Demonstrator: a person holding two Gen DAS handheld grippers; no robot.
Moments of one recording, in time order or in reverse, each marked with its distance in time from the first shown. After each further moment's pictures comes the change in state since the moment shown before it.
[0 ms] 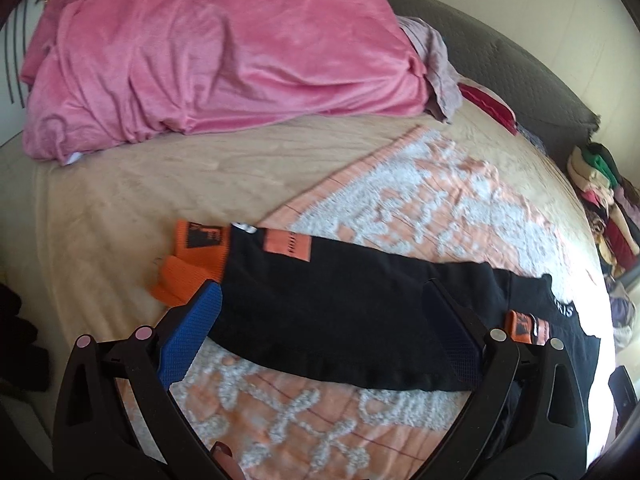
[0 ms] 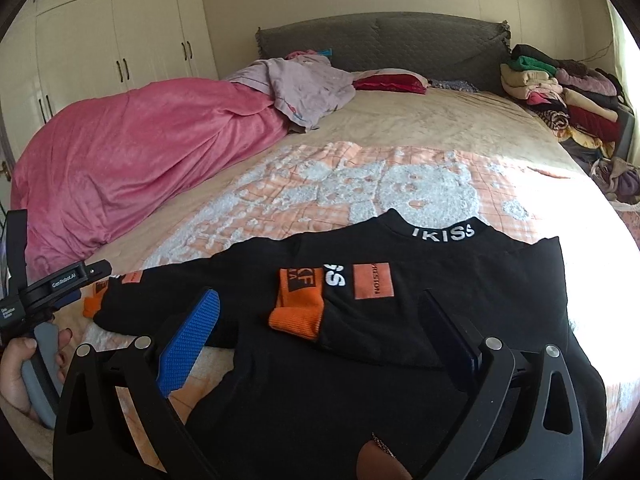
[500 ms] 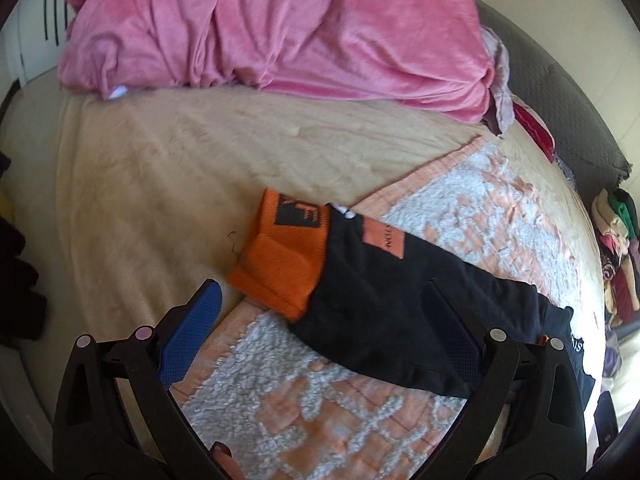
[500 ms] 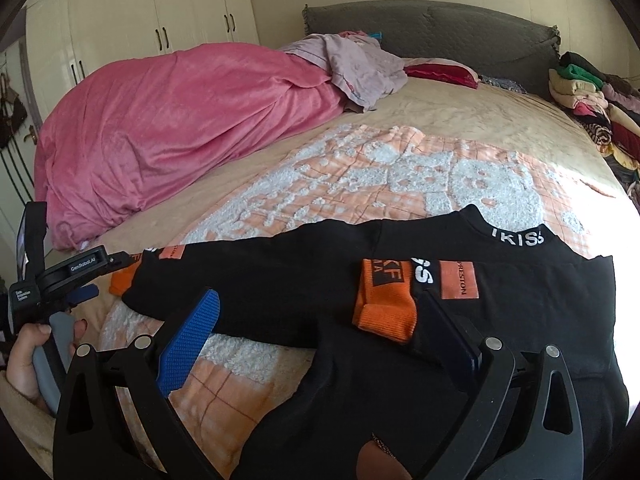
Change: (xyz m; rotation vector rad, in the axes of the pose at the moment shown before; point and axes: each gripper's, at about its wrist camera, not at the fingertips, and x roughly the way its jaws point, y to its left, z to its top) left arm 0.024 0.075 -0.003 -0.191 0.100 0.055; right arm 0.032 0.062 -0.002 -0.090 0.074 0.103
